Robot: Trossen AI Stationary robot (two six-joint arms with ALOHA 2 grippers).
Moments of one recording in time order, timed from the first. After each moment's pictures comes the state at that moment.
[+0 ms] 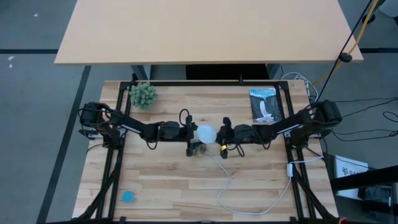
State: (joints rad) left arm -0.03 1.65 0.66 0.77 -0.06 0.14; right arm 0.09 1.55 0.63 0.61 0.19 0.18
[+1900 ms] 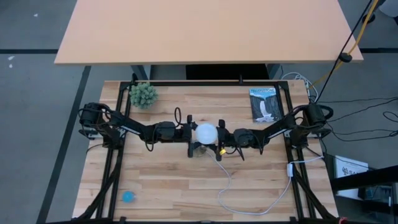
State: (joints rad) left arm -0.05 1.65 0.66 0.96 -0.06 0.09; right arm 0.12 1.76 0.63 1.03 0.23 0.12
